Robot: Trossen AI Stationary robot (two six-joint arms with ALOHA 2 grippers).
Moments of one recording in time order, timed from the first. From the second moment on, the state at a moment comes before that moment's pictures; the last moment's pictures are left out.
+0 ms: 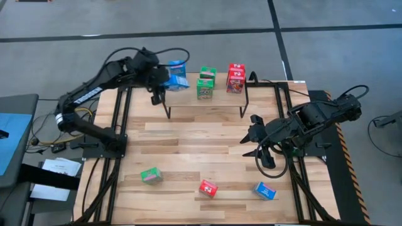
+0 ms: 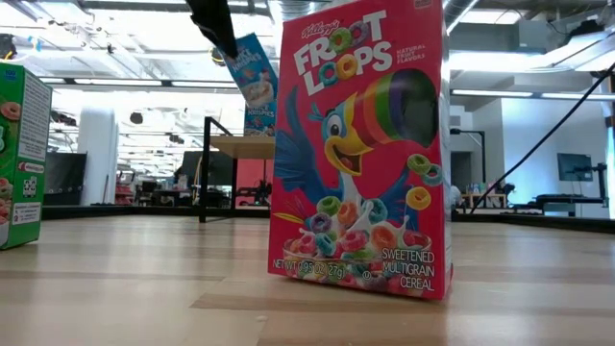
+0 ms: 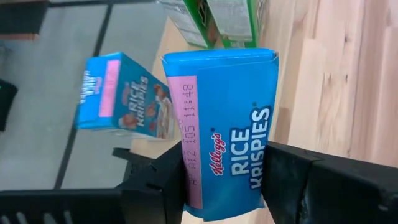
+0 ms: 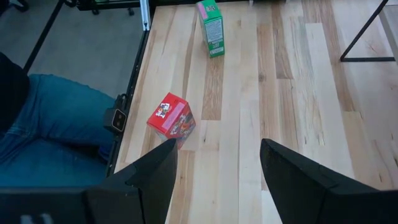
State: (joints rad) left arm 0.52 1.37 1.61 -1.03 -0.14 0.41; right arm 0.40 1.27 1.56 -1.02 0.13 0.32
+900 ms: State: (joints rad) left arm 0.52 1.48 1.61 -1.07 -0.19 0.43; right arm 0.40 1.27 1.56 -1.01 0.13 0.32
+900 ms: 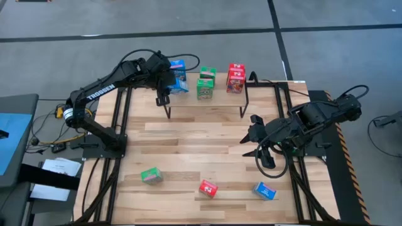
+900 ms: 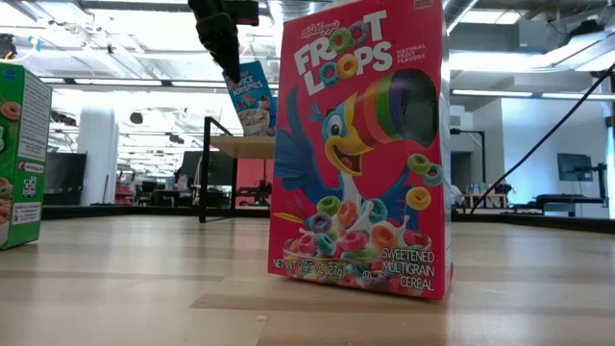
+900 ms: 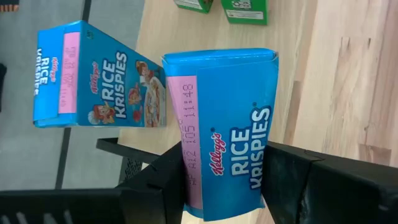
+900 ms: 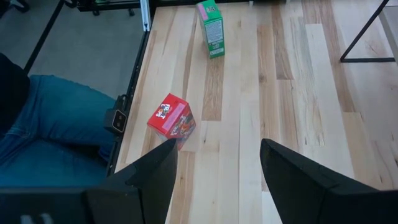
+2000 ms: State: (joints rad) left arm 0.51 1.47 1.61 -1.07 -0.24 0.35; right arm 0.40 1.27 1.56 -1.01 0.13 0.32
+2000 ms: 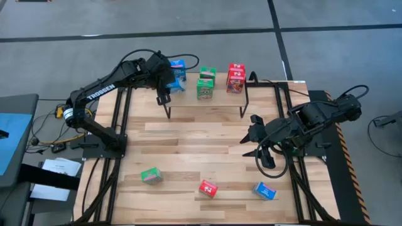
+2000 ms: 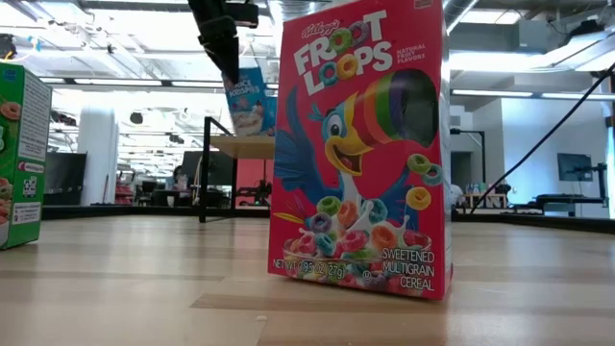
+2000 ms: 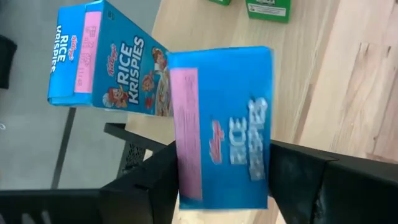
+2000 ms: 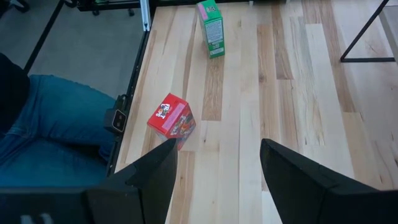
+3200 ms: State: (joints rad) left arm 0.47 1.44 1.61 -1.09 -0.32 0.35; right arm 0.40 1.27 1.56 -1.01 0.13 0.32
